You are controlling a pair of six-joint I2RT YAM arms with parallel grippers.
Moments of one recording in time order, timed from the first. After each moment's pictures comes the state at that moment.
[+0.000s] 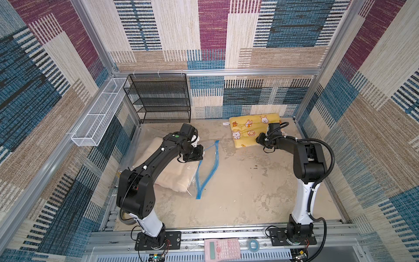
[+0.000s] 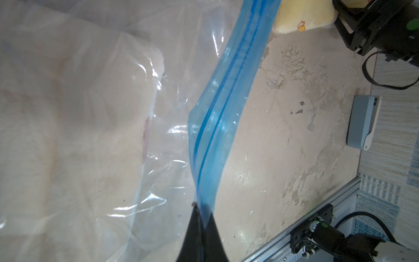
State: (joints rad) left arm -0.37 1.69 1.42 -0.89 0.34 -0.39; right arm 0.03 2.14 1.44 -0.15 -0.15 0.51
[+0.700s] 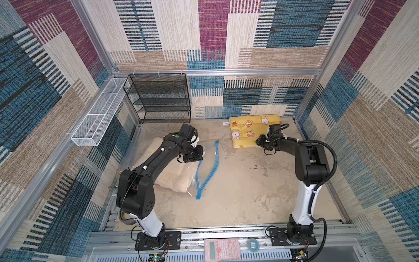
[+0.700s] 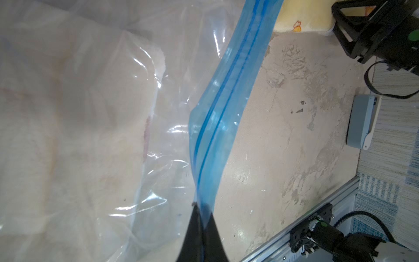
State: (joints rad) left arm -0.37 1.69 1.41 -0.89 0.35 -0.39; right arm 0.03 2.05 1.33 -0.15 -0.19 0.51
